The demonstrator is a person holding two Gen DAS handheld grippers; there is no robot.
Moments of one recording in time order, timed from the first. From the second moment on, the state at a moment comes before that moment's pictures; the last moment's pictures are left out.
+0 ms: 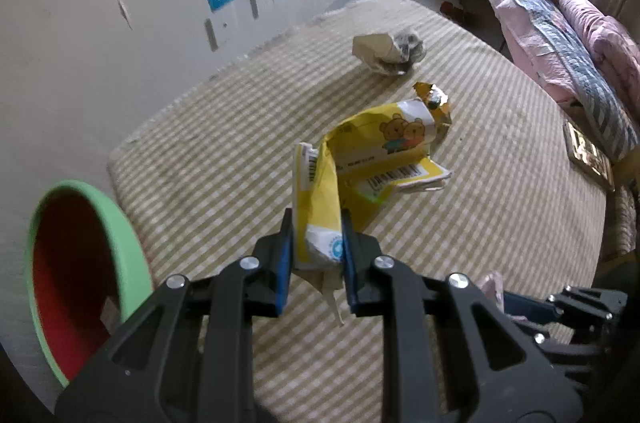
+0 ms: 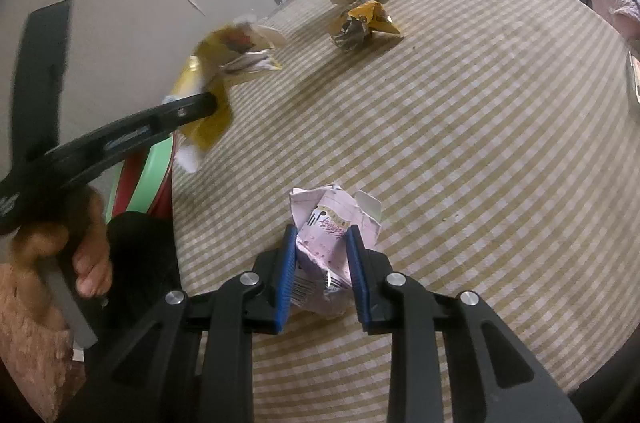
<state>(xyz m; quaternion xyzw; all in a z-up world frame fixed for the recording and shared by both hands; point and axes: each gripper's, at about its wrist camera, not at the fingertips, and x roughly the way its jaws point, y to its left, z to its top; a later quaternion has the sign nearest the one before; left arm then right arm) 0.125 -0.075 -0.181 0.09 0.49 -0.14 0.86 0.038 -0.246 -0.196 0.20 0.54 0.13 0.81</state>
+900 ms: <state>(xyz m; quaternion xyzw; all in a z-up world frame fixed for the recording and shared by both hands) 0.063 -0.019 -0.110 0.02 0.42 -0.11 0.90 0.022 -0.230 -0.143 0.19 0.51 0.13 0.83</state>
